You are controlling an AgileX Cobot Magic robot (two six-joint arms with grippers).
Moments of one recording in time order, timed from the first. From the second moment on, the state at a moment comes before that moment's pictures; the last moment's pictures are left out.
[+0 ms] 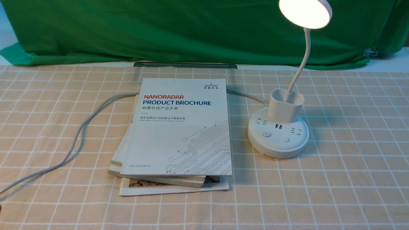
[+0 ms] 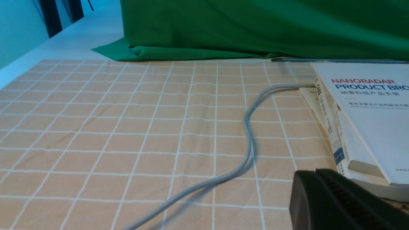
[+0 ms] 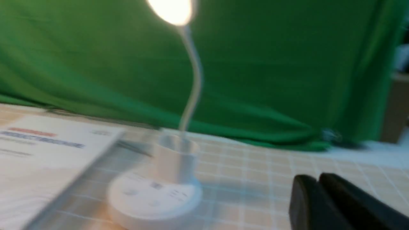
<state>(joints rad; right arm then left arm) 0.11 0.12 -0.04 0.03 -0.04 -0.09 0.04 0.00 0.01 -0.08 0.22 0.08</state>
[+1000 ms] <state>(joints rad) 0.03 0.00 0.01 -0.05 0.22 0.08 0.04 0.00 0.01 -0.08 0.22 0.08</state>
